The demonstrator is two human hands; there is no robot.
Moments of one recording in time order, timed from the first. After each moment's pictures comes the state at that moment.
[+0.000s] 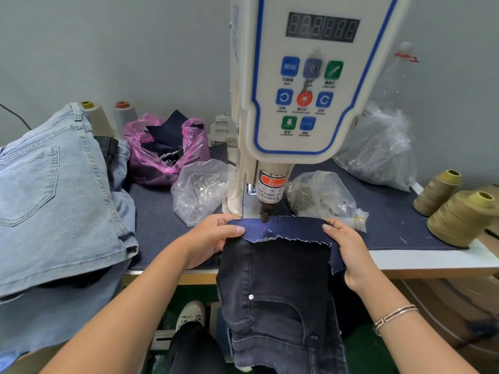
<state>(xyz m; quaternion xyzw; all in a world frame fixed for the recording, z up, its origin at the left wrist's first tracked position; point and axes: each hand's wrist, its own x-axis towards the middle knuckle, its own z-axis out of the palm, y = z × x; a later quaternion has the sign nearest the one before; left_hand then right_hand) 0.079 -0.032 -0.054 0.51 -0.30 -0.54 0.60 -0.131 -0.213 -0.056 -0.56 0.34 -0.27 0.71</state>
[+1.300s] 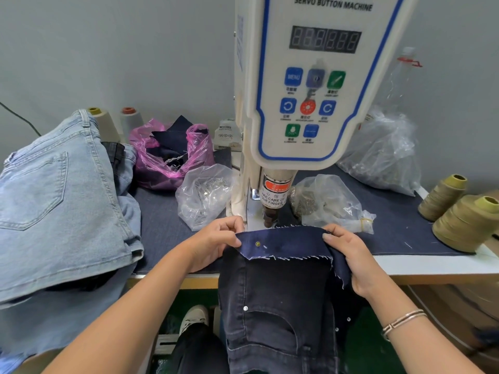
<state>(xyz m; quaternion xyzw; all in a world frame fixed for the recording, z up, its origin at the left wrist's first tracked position) 0.080 -0.029 -0.048 0.54 -0.38 -0.50 0.57 -0.137 -0.206 -0.045 -0.56 0.25 -0.22 0.76</state>
